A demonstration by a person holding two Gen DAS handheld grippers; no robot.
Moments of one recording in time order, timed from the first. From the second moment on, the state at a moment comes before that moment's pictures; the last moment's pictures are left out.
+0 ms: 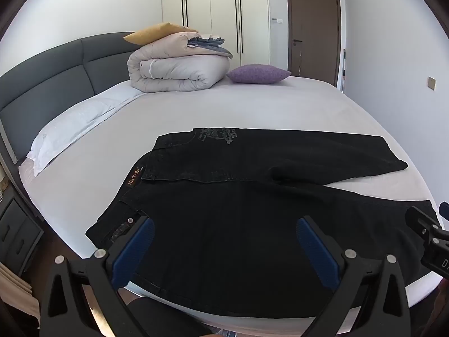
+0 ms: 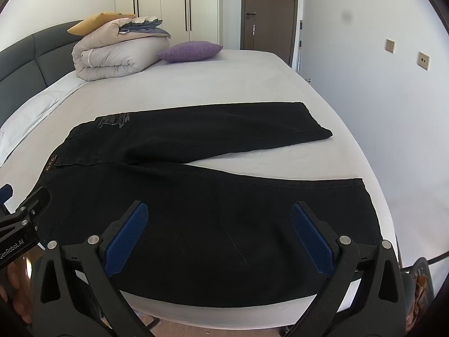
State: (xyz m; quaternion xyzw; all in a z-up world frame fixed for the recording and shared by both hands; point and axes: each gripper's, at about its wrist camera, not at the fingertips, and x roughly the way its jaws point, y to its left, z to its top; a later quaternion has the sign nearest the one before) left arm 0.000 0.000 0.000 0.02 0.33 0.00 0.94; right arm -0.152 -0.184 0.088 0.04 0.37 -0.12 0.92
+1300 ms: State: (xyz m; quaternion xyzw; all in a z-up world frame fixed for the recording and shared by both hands) left arm 0.000 -0.003 -0.004 0.02 0.34 -0.01 0.94; right arm -0.148 -0.188 0.085 0.03 0.38 -0.13 0.92
